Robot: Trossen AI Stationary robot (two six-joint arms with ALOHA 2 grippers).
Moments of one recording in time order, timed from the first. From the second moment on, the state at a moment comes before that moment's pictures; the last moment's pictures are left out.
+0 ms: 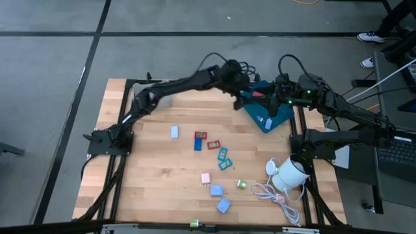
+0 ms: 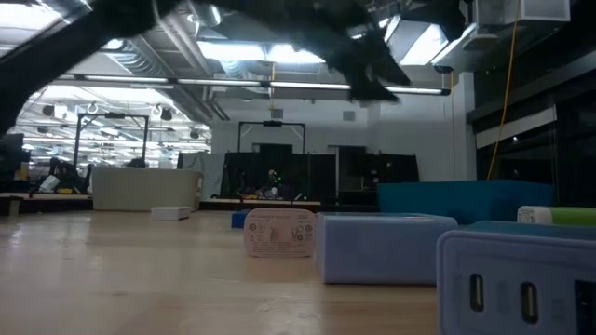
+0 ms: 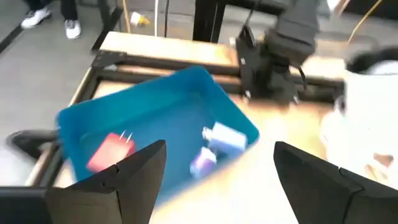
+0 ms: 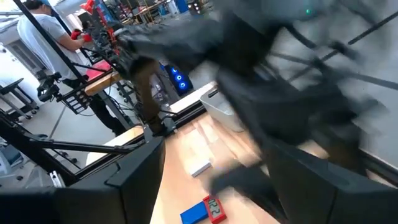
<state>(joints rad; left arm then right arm) 0.36 2.27 2.25 -0.55 0.35 0.08 -0.31 0.87 1.00 -0.36 -0.07 0.40</state>
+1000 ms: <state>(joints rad) -0.20 2.01 1.74 -1.05 -0.03 -0.06 -0.31 0.87 1.00 -0.36 -0.15 0.41</state>
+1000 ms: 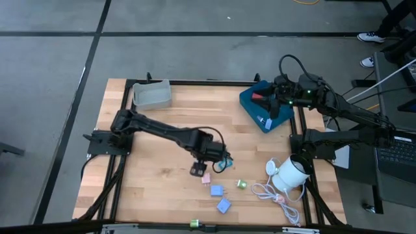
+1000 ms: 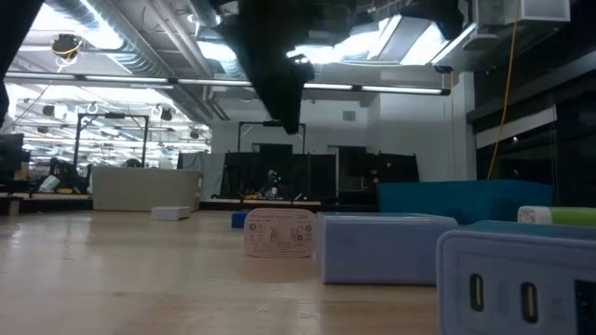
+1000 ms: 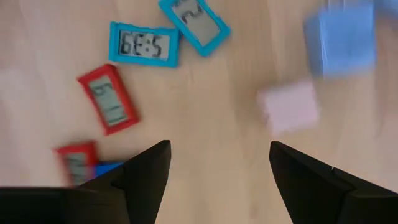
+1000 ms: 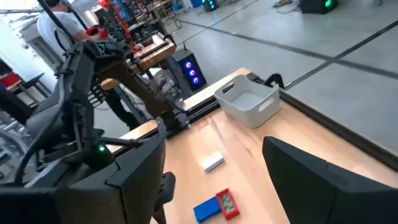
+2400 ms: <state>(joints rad) -0.72 2.02 1.69 -0.72 -0.04 -1.40 -0.26 0.87 1.00 -0.37 -0.34 0.38</state>
